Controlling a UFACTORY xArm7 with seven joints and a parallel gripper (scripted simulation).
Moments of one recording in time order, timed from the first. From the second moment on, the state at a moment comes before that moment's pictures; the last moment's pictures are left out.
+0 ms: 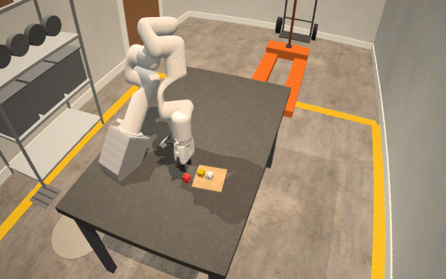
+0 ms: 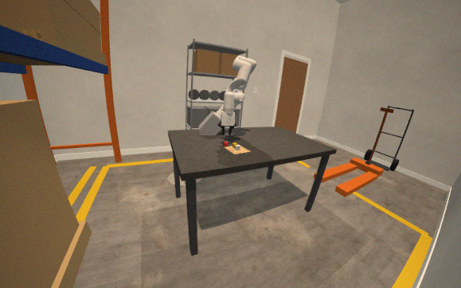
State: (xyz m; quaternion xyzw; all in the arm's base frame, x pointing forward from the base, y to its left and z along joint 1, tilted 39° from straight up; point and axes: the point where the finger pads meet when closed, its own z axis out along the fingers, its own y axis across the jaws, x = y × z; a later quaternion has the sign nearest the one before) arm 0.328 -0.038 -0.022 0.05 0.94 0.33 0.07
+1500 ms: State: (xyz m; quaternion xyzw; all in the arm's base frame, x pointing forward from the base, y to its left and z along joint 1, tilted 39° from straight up) arm 0.335 -0.011 -0.057 0.05 0.94 0.33 0.07
